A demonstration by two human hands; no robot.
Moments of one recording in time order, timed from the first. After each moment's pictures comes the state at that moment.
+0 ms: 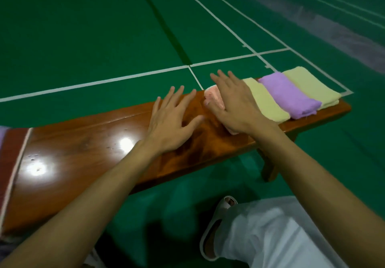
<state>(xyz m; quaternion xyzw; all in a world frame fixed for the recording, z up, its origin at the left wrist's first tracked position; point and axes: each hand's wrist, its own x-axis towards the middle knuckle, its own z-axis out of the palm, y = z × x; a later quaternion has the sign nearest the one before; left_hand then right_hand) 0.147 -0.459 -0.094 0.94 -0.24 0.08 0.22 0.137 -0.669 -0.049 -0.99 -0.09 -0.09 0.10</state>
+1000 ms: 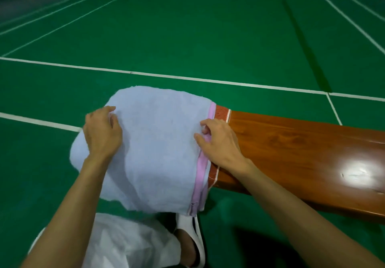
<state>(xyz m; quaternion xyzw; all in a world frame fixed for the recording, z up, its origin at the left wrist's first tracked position) -0.033 0.110 -0.103 0.88 0.33 0.28 0.21 0.073 -0.179 -0.111 -0.90 -0.29 -0.01 0.32</state>
